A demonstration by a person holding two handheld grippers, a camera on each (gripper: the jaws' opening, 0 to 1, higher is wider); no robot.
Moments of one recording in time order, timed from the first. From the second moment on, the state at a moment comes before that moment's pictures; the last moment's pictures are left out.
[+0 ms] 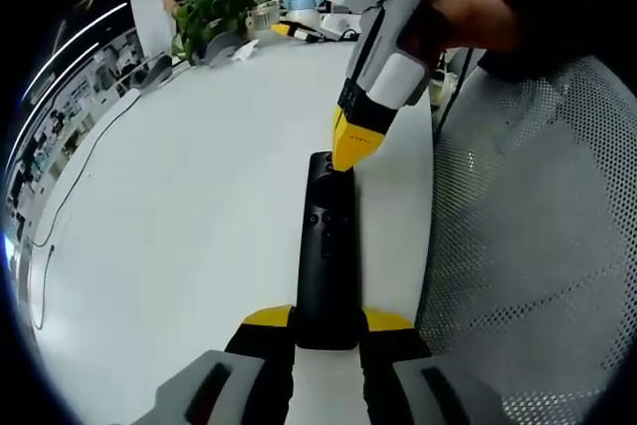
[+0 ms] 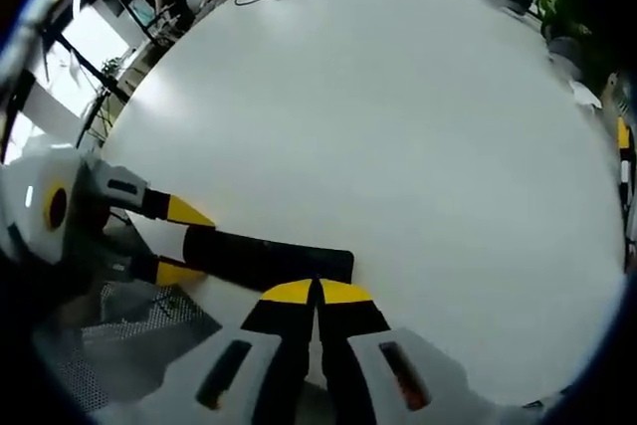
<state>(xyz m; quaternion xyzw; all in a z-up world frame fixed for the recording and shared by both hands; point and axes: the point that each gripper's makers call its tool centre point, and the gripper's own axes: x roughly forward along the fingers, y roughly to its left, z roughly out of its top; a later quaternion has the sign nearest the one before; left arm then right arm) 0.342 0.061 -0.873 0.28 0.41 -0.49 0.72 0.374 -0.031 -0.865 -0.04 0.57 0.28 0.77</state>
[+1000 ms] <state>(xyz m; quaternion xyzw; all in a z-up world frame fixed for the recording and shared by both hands) 0.340 0.060 -0.872 0.28 0.41 -0.48 0.72 0.380 -0.040 -0.865 -0.03 0.57 0.25 0.78</state>
